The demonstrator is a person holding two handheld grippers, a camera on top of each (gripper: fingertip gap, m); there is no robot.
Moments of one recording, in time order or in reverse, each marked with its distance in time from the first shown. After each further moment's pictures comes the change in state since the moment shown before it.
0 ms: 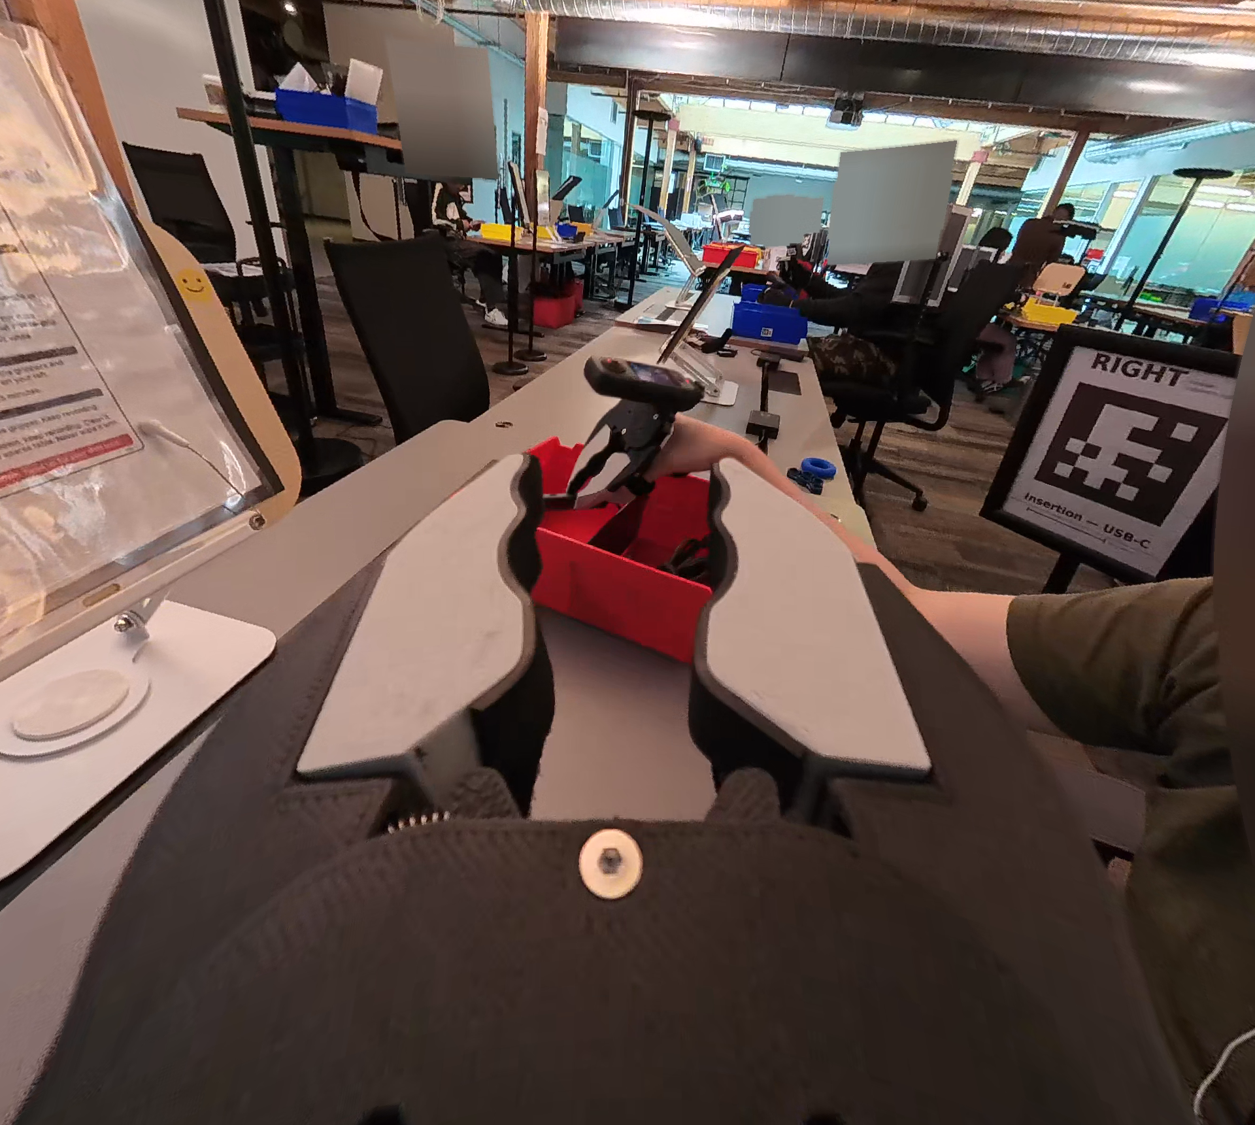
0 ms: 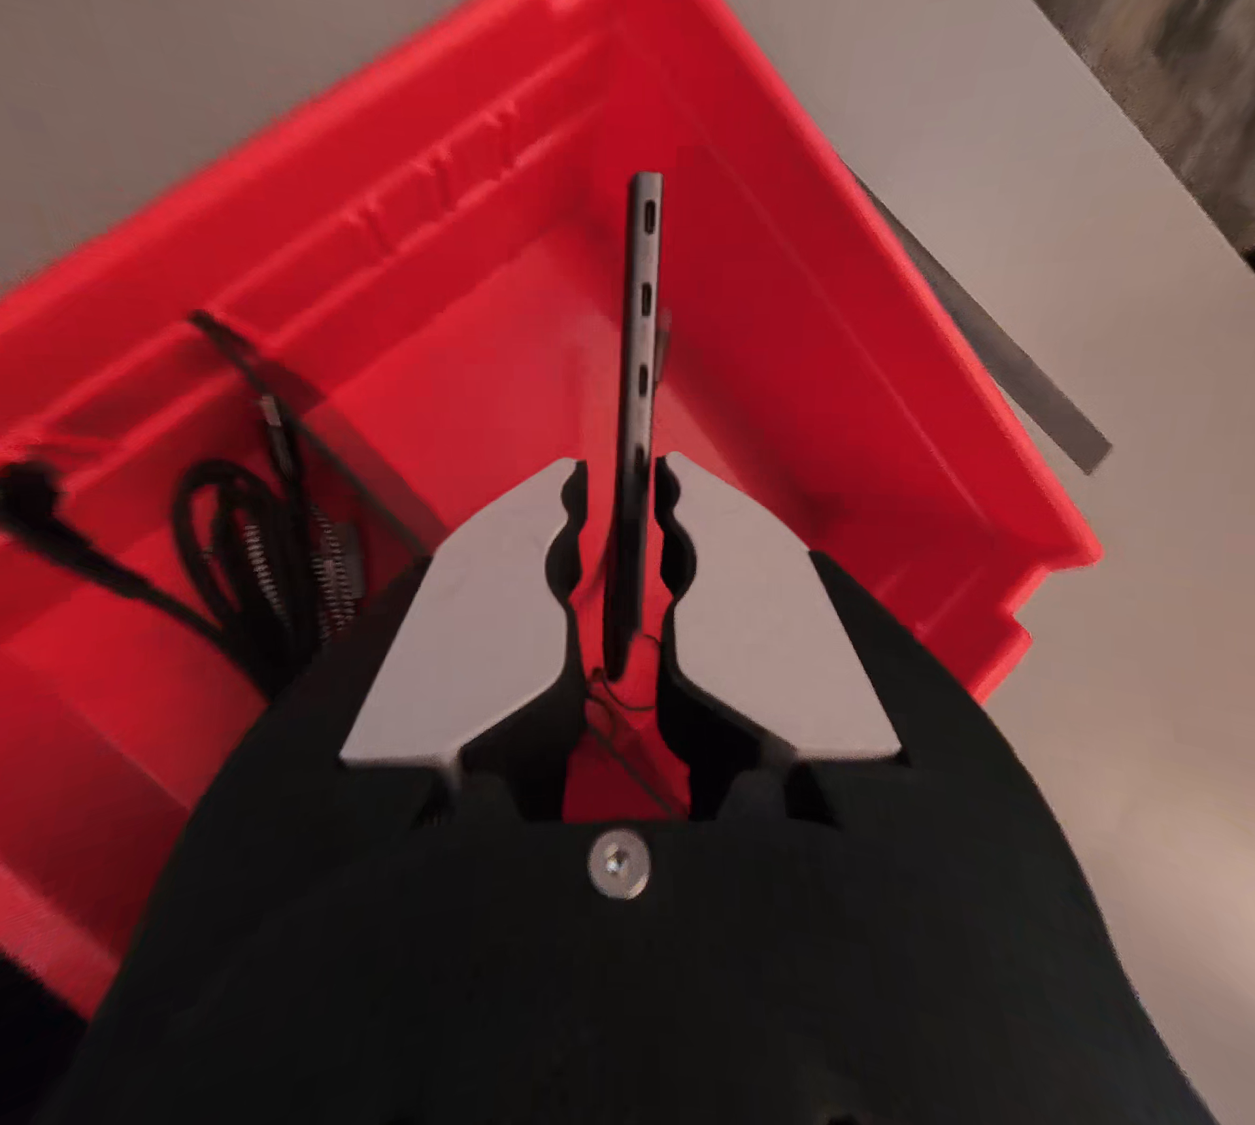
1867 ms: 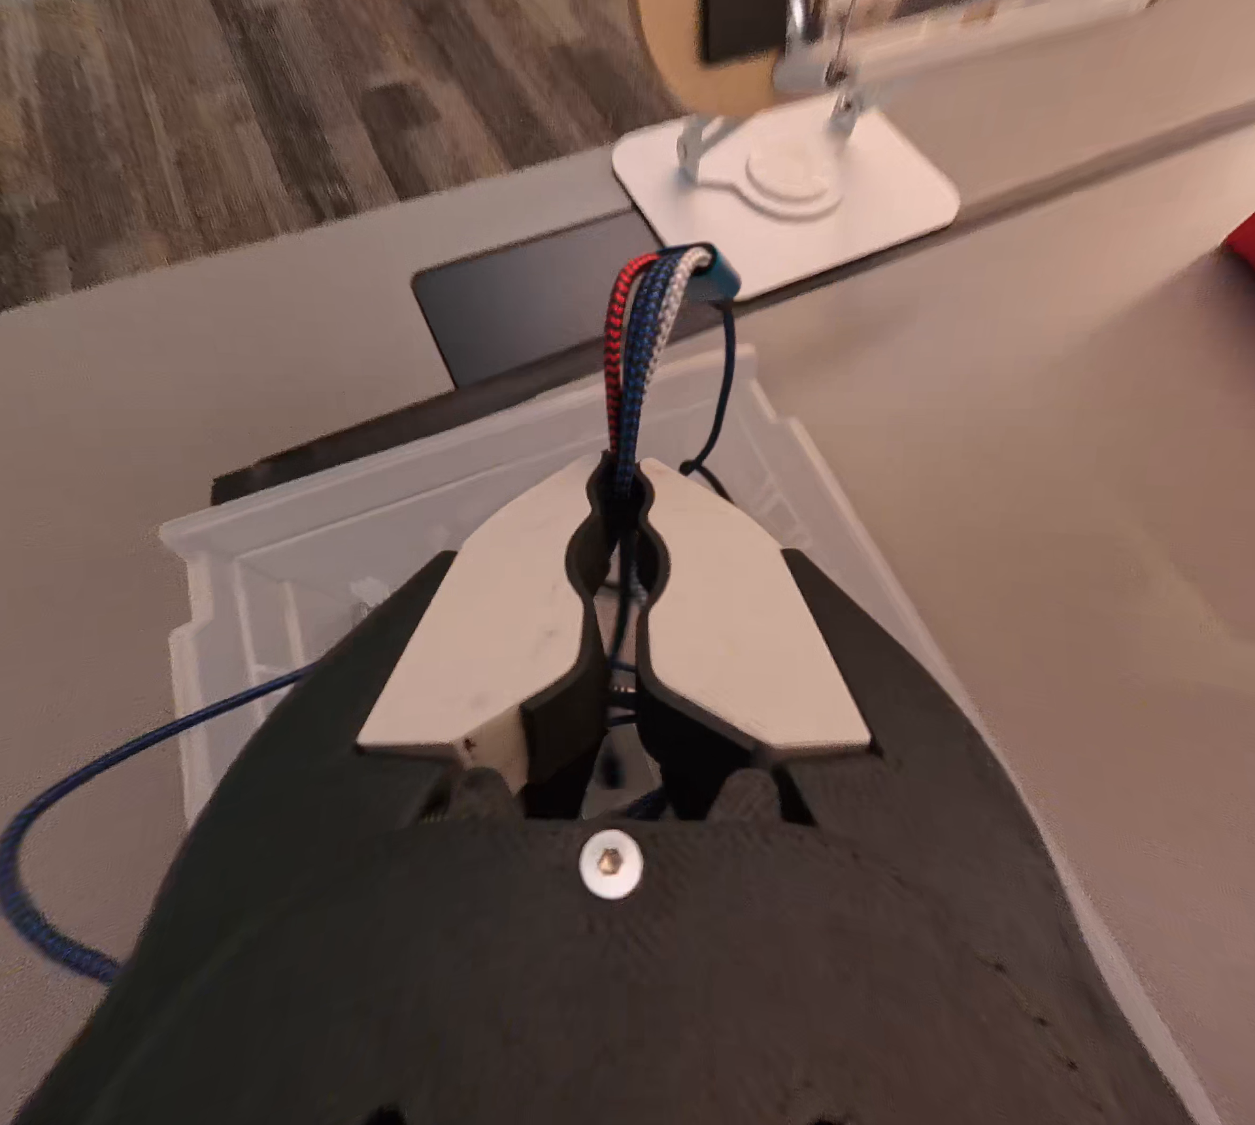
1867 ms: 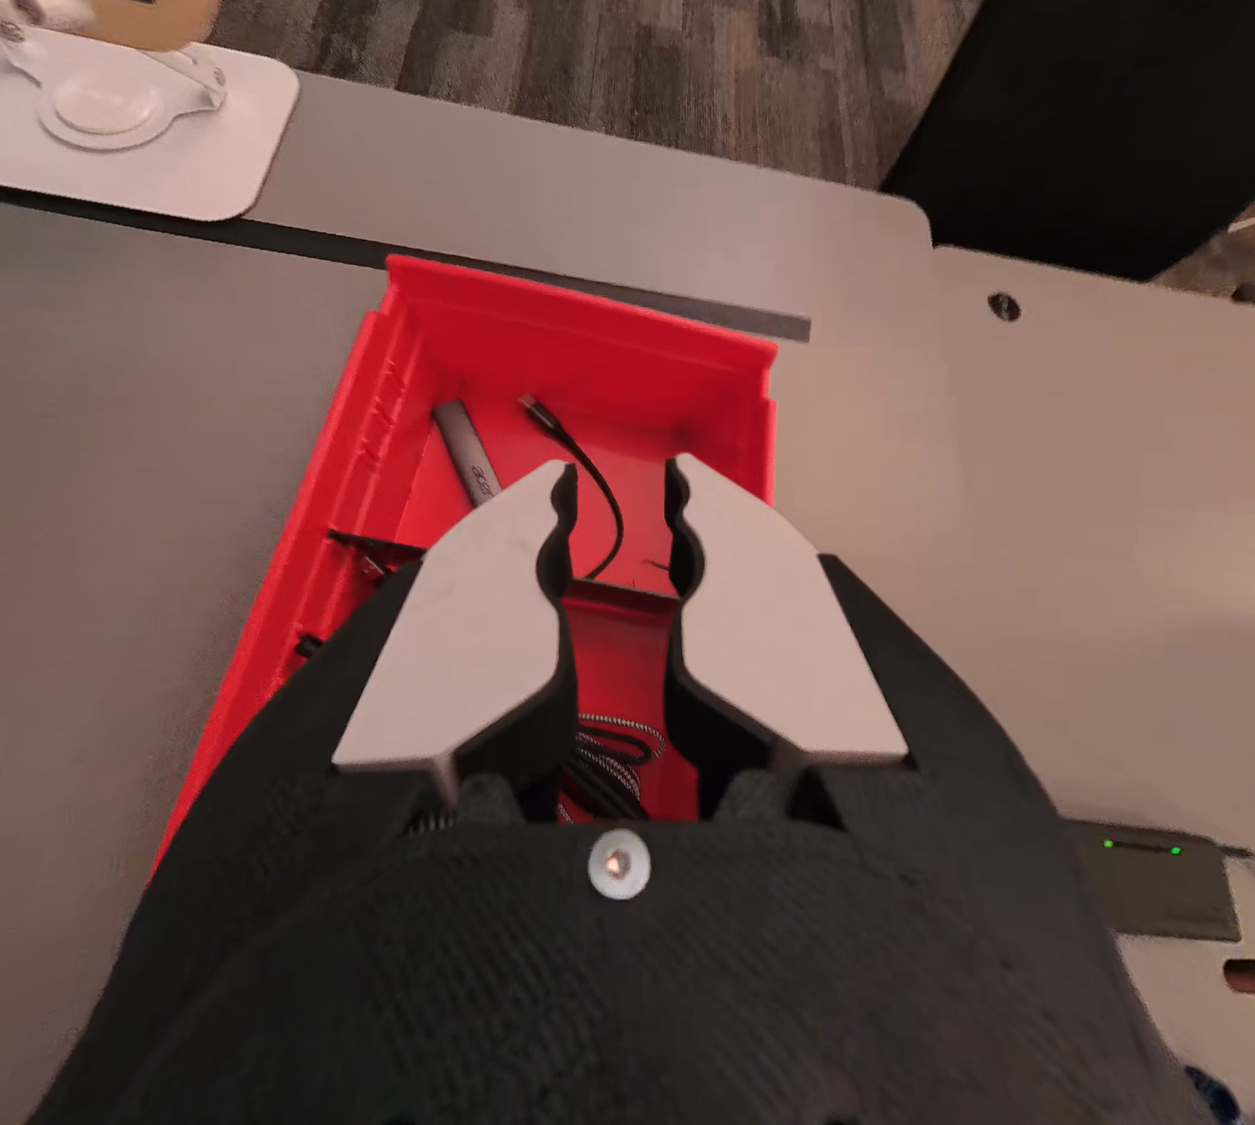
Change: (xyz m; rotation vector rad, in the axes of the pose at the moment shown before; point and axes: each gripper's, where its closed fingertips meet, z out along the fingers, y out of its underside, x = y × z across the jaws) left arm -0.252 0.142 -0.162 -0.560 -0.869 -0.165; right arm 0.049 -0.017 -0.130 0.181 0.346 0.468
